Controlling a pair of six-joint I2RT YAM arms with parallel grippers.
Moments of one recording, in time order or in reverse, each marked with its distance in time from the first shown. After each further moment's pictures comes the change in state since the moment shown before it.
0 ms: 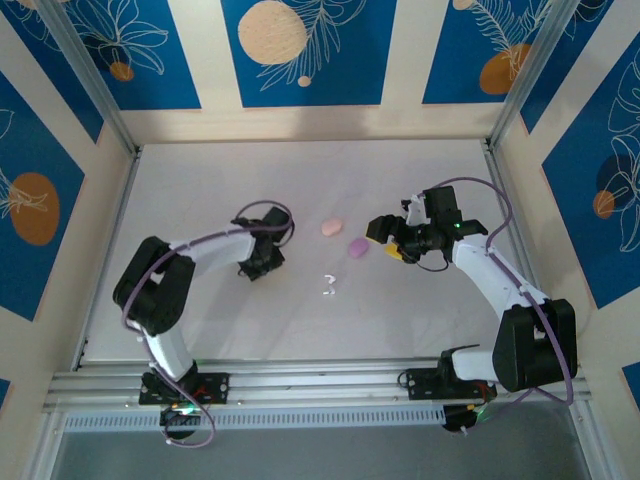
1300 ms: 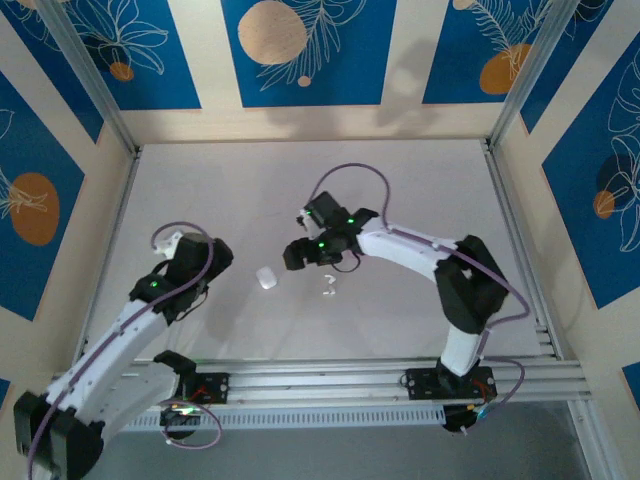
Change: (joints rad) left arm 0.218 -0.927 -0.384 0.020 -0.179 0.190; right arm 0.611 0.499 0.429 -0.031 0.374 -0.149
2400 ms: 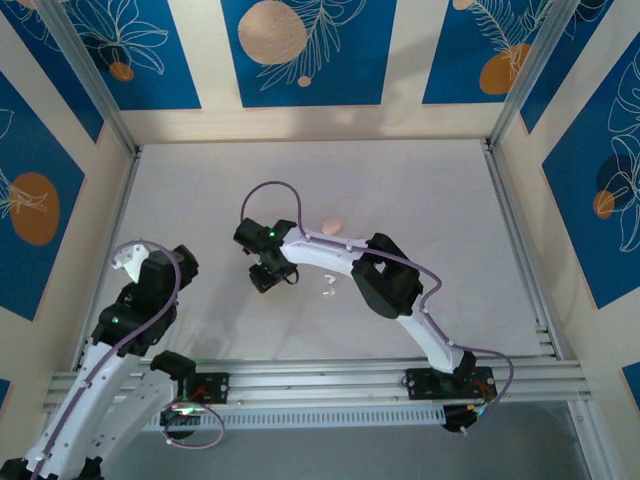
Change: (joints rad) left arm 0.035 -0.240 0.051 -0.203 -0.248 0.141; right arm 0.210 0.491 0.544 -0.320 0.263 -0.146
